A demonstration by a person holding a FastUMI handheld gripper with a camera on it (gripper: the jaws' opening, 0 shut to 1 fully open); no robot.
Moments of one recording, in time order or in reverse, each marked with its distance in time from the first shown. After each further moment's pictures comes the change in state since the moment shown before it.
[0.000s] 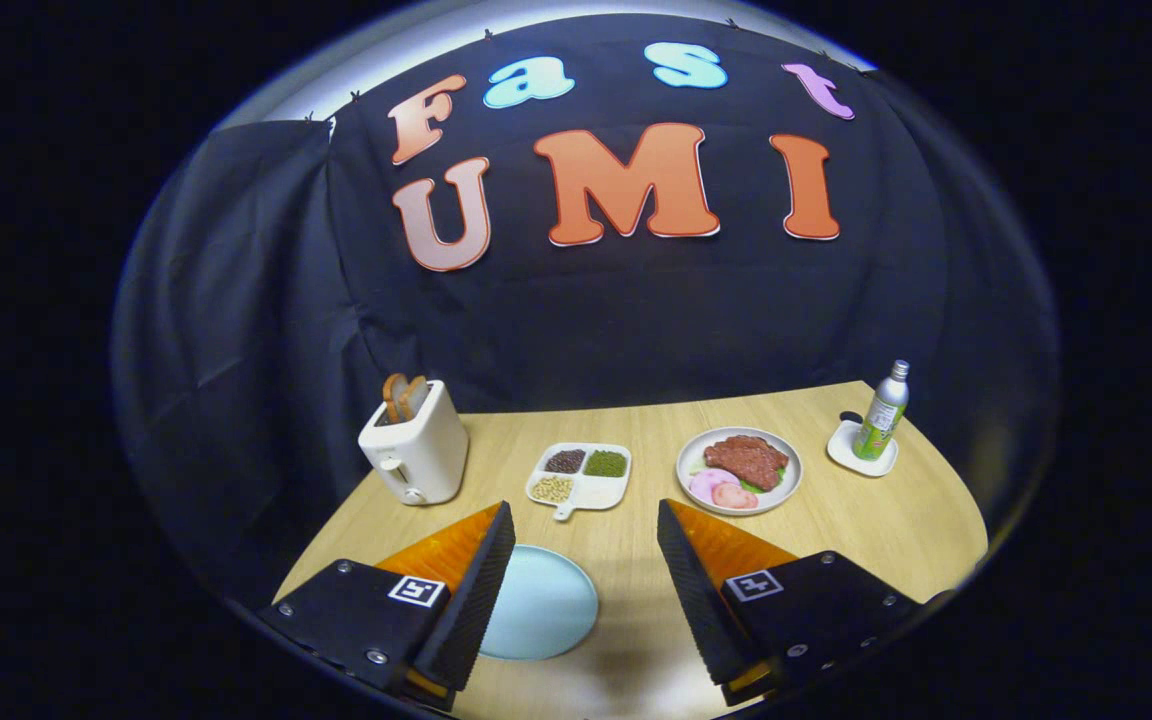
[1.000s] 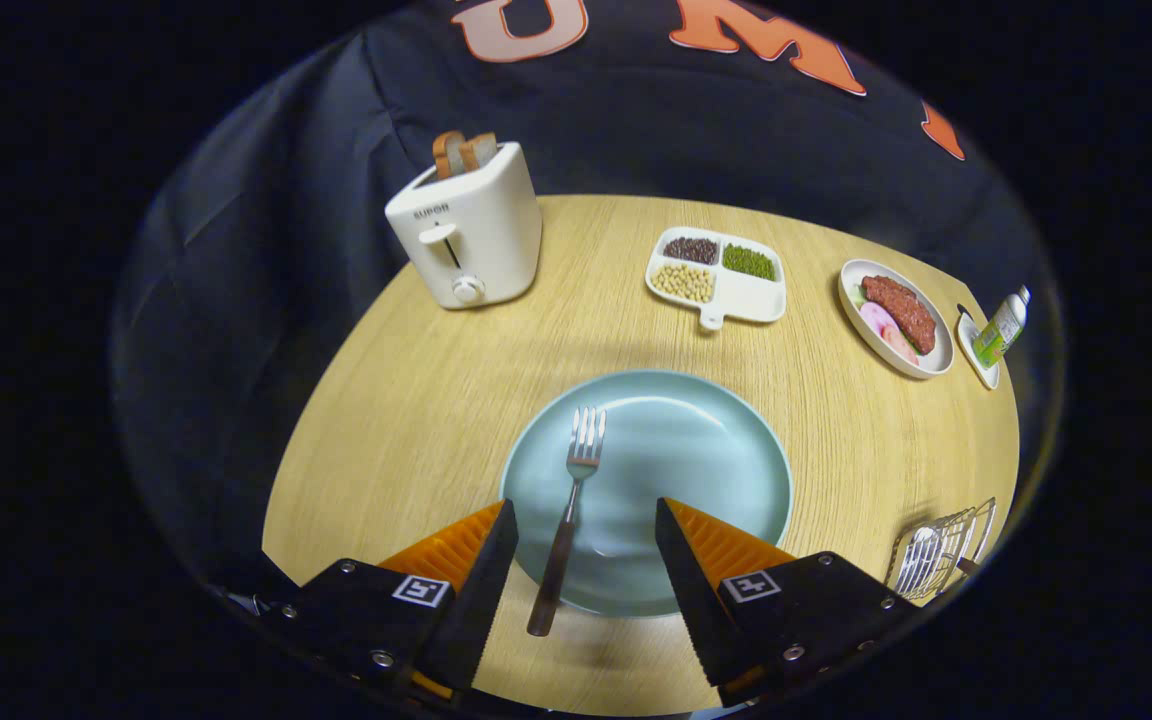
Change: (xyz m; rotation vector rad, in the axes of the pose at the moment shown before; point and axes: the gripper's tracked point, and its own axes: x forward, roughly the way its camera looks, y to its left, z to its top) arm 0.063 0.113 -0.203 -0.145 0.691 0.067
